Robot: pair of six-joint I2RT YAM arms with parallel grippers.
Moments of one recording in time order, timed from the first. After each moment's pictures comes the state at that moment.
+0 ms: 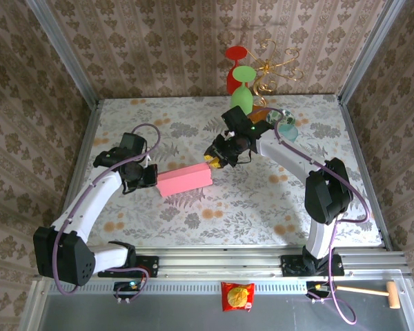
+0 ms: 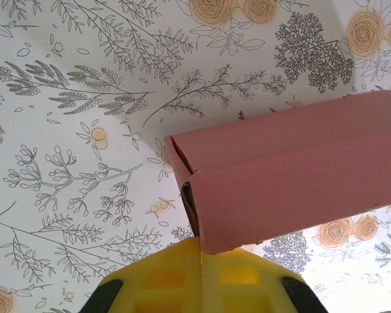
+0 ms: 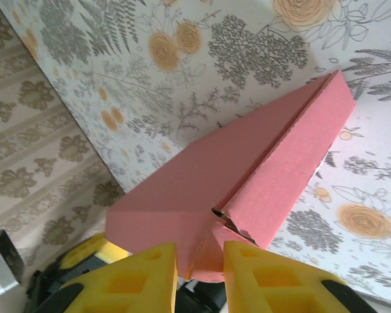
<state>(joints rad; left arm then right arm) -0.31 1.23 1.03 -1.01 0.15 -0.35 0.56 1.84 1.56 -0.76 -0.53 1.18</state>
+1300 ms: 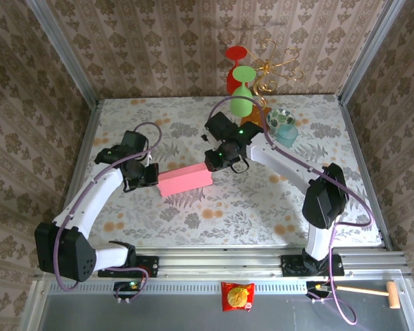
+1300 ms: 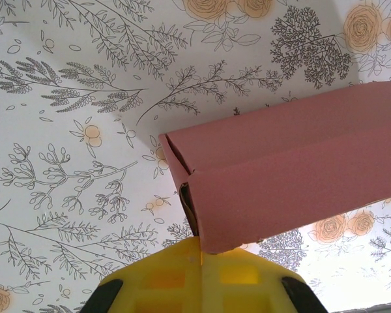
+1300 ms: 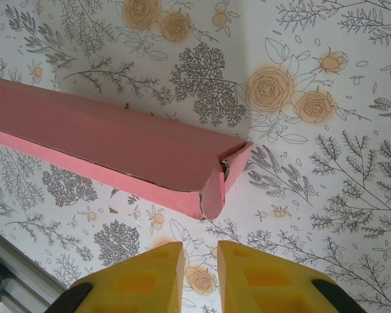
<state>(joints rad) -0.31 1.26 1.06 -1.04 0.16 -0.35 0.71 1.83 1.68 -0.98 -0.12 0.29</state>
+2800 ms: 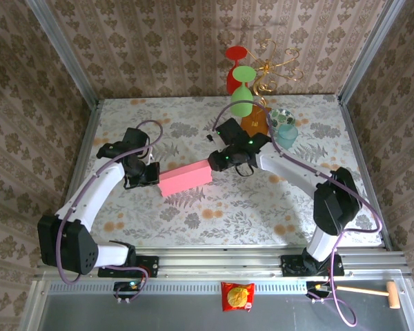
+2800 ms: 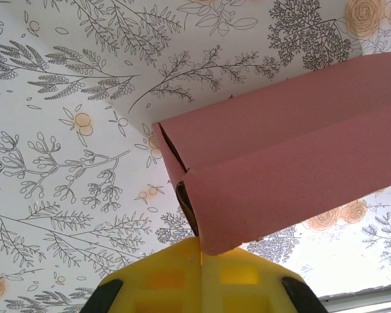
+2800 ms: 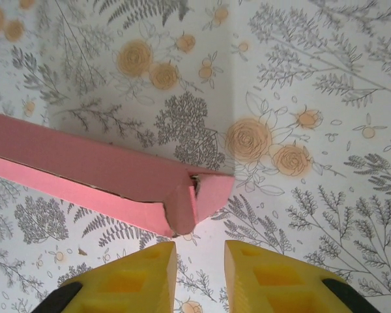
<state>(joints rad) -0.31 1.31 1.11 -1.09 0.19 -0.35 0.65 1.71 1.40 -0.63 -0.13 0.21</state>
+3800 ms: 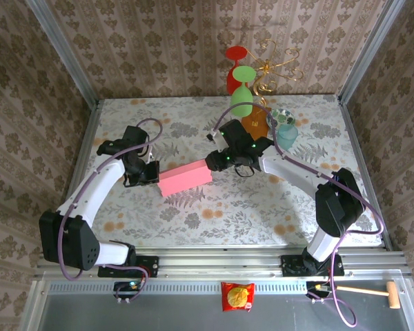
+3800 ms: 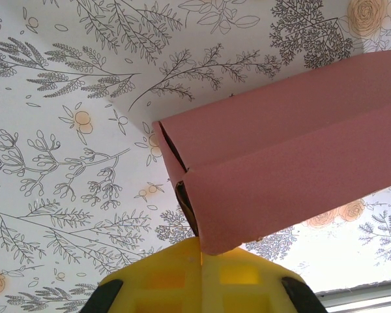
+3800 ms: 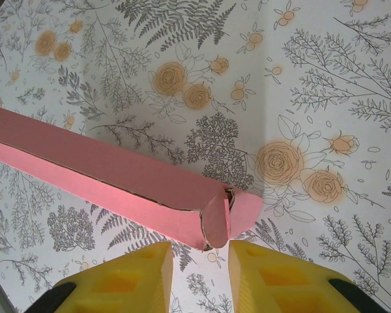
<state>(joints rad) -0.30 1.34 1.14 -1.12 0.21 -0.34 0.64 1.70 1.33 -0.50 -0.22 0.21</state>
